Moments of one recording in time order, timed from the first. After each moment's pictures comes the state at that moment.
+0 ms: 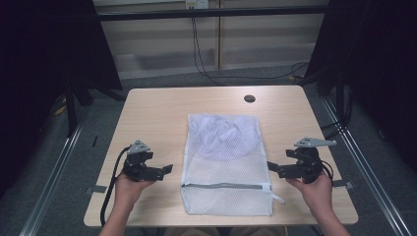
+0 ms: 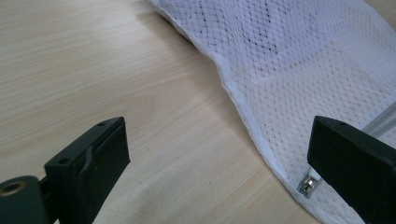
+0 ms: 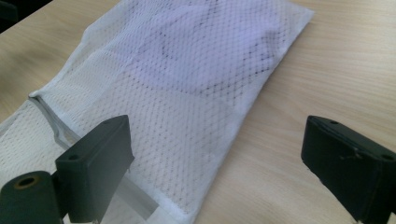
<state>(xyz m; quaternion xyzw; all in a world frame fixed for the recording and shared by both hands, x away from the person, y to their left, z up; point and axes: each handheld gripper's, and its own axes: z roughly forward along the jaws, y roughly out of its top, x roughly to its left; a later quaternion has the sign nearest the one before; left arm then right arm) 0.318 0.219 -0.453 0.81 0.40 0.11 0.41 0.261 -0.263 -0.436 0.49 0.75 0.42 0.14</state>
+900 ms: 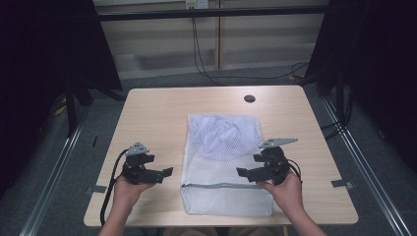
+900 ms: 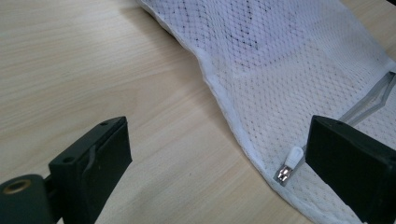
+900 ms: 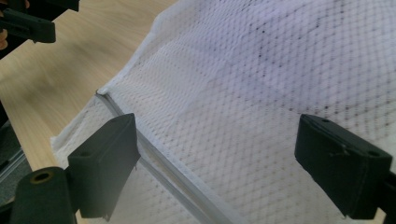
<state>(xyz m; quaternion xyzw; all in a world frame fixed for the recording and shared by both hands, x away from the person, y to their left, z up) 0.310 0.220 -0.451 0.81 0.39 0.08 0.42 0.270 -0.181 -0.432 0.46 0.78 0.41 0.07</state>
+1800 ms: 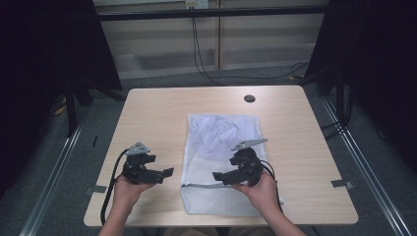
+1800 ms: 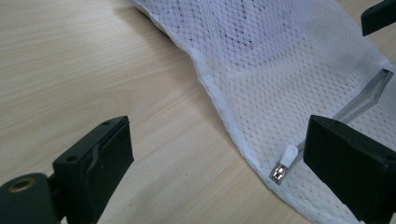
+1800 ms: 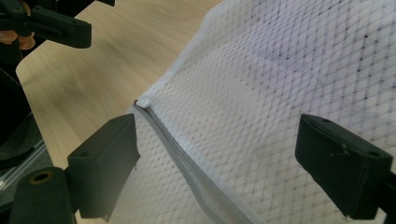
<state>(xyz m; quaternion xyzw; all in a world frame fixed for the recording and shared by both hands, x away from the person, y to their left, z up) 0.310 0.220 -0.449 0.82 0.38 0.07 0.42 0.280 -0.118 -0.440 0.44 0.80 0.41 0.03</state>
